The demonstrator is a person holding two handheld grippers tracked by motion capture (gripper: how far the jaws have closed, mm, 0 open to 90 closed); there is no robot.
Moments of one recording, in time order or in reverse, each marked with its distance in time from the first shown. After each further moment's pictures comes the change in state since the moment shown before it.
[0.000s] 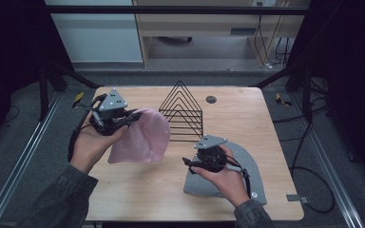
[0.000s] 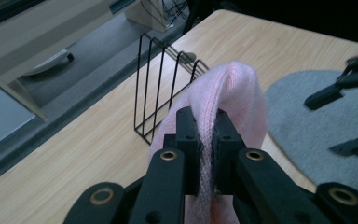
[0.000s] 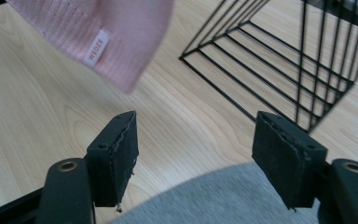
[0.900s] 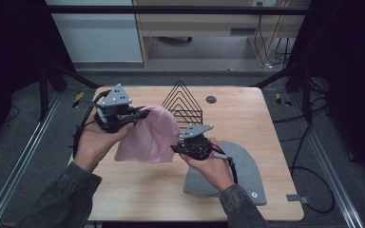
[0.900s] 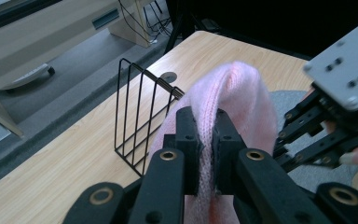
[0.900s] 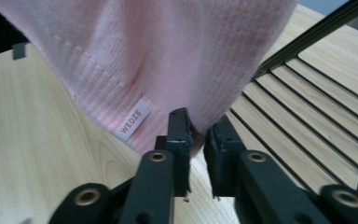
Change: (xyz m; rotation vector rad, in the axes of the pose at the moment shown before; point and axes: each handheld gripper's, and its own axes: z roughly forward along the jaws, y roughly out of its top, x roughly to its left) left arm -0.005 0.013 0.000 -0.061 -0.068 -0.018; right arm 0.001 0.036 0.025 -0.041 0.162 -0.026
